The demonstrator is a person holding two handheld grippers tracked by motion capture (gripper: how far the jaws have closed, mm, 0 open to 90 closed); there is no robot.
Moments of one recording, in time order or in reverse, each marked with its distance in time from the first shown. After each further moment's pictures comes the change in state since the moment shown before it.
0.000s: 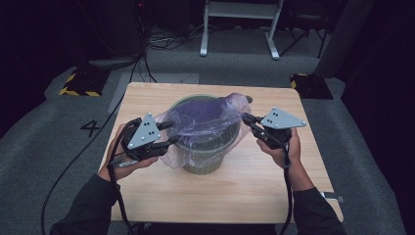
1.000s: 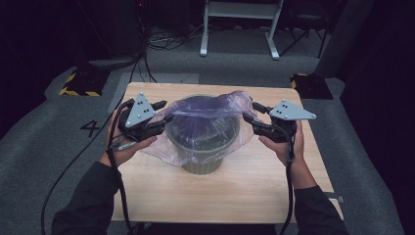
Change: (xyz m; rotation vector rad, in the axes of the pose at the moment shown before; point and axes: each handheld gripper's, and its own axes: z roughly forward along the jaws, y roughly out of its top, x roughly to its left) left arm 0.040 0.005 0.010 -0.021 0.135 -0.105; right arm -0.018 0.003 -0.002 -0.036 -0.021 0.129
